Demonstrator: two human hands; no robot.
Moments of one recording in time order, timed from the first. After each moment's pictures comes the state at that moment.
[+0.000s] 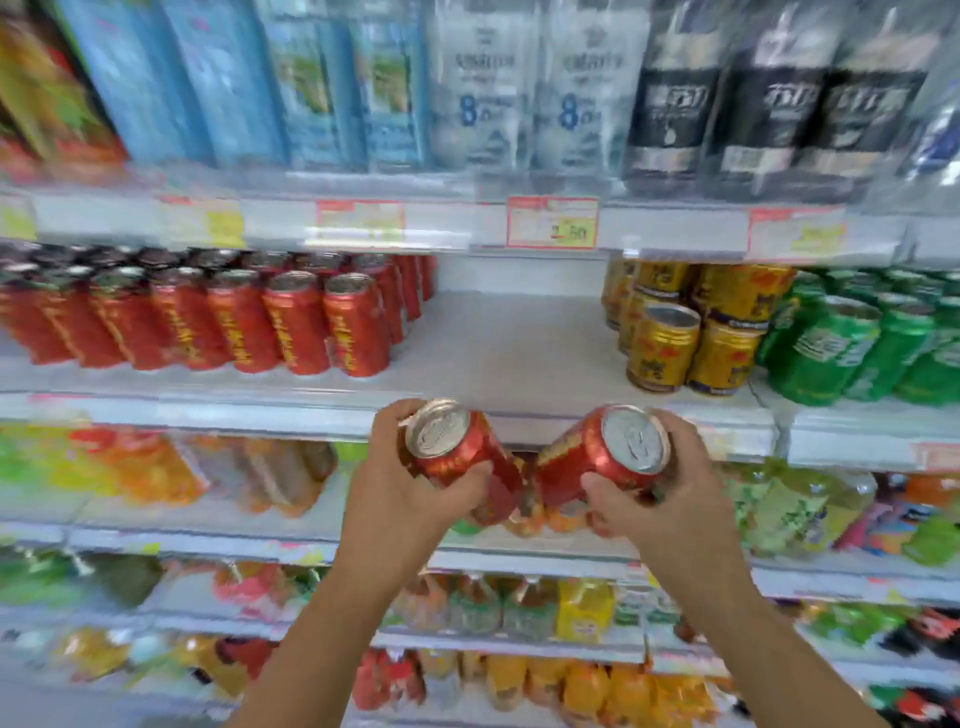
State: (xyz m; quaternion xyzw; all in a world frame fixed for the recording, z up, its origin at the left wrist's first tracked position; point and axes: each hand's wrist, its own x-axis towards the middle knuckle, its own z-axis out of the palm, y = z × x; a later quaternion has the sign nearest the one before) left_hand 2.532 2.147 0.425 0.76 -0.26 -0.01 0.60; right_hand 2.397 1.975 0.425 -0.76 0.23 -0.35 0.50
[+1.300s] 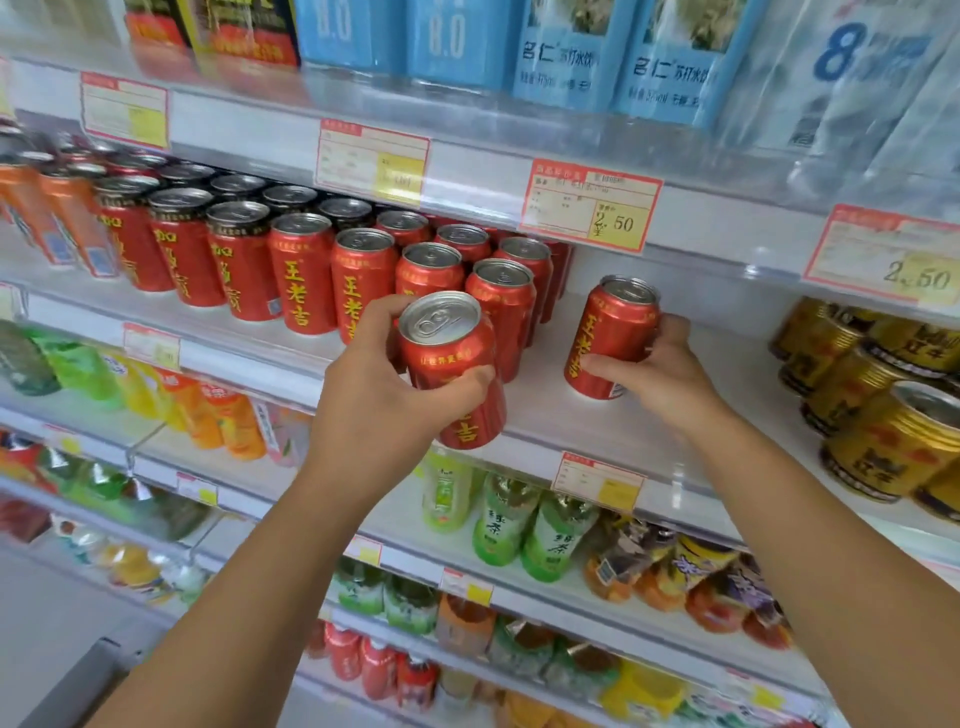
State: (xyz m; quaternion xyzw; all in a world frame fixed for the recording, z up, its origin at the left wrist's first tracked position) left_hand 2.659 2.199 0.454 0.76 -0.20 0.10 0.62; right_hand 2.650 1.925 0.443 -0.84 0.20 -0.19 0.47
